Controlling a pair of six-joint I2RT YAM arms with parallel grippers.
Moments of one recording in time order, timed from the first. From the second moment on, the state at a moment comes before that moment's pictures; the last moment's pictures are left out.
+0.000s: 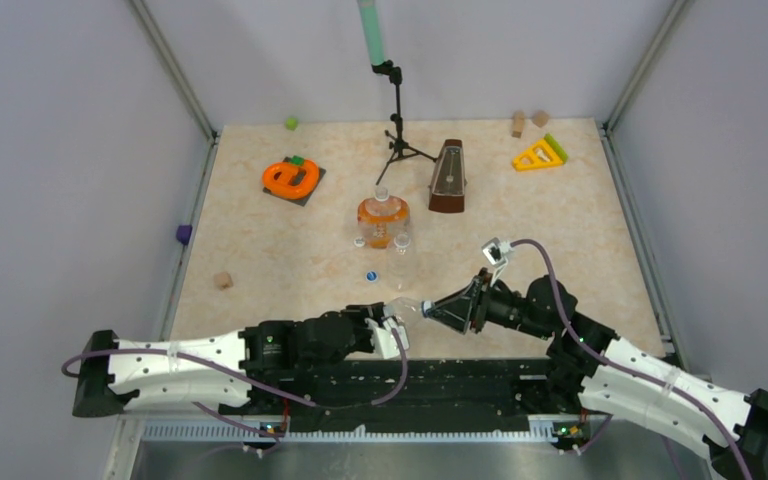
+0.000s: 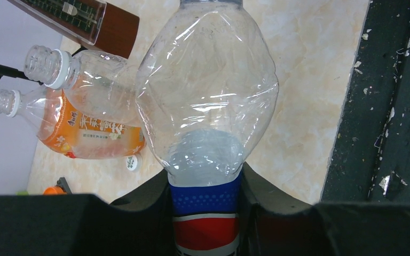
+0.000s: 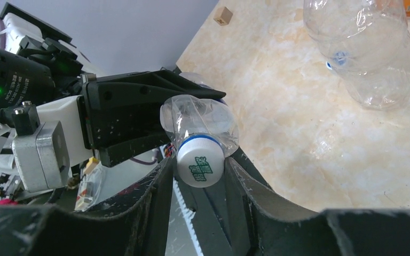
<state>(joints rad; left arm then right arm) -1.38 0.78 0.52 -0.19 -0.37 0.45 0.94 0.57 0.38 0.09 -0.23 0.75</state>
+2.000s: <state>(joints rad) -1.24 0.80 0.52 -0.25 -0.20 0.38 0.93 0.62 0.34 0.12 -0.15 0.72</state>
